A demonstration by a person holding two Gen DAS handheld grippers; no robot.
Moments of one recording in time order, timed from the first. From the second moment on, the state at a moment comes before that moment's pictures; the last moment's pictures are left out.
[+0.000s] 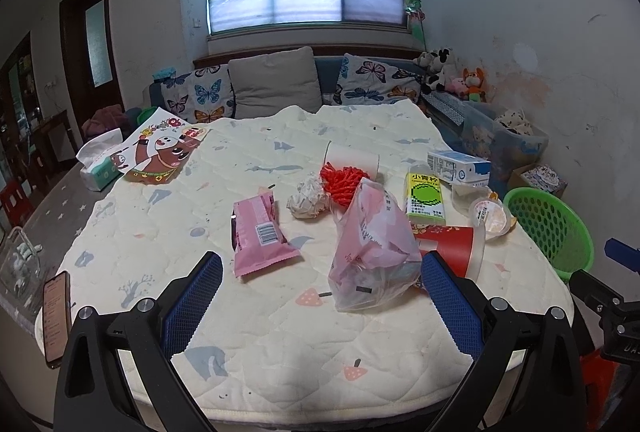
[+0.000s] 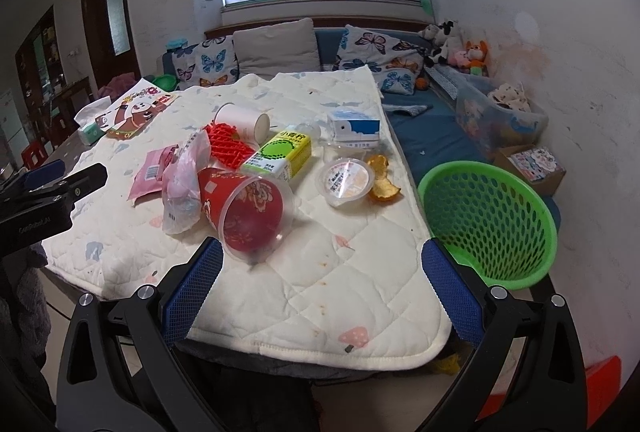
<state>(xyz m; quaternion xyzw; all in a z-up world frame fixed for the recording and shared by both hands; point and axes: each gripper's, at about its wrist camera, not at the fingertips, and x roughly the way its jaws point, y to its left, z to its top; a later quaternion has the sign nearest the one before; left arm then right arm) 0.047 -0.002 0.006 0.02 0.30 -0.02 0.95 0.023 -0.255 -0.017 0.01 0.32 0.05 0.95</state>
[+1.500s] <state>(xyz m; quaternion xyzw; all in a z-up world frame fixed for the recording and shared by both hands) 0.161 -0.018 -0.046 -0.03 0.44 -0.14 0.89 0.111 -0.242 -0.059 0.08 0.38 0.26 0.88</state>
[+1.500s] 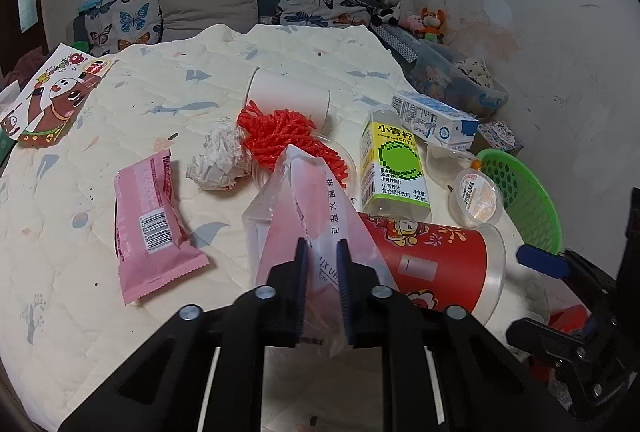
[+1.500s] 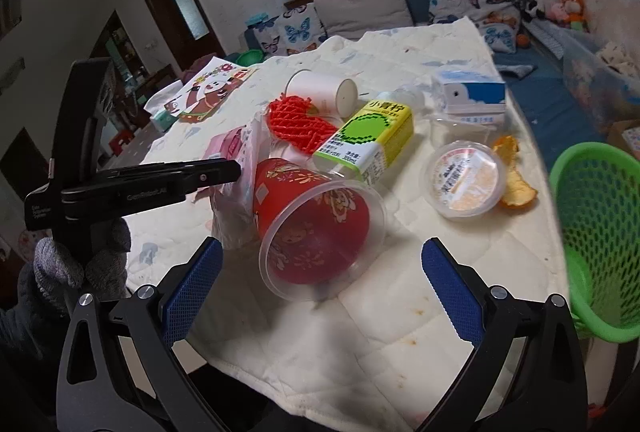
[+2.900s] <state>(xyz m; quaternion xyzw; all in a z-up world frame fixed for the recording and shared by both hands) 0.135 -0.001 -0.001 -0.05 0.39 -0.16 0.91 0.099 -0.225 -0.038 0.00 0.34 0.25 0.91</state>
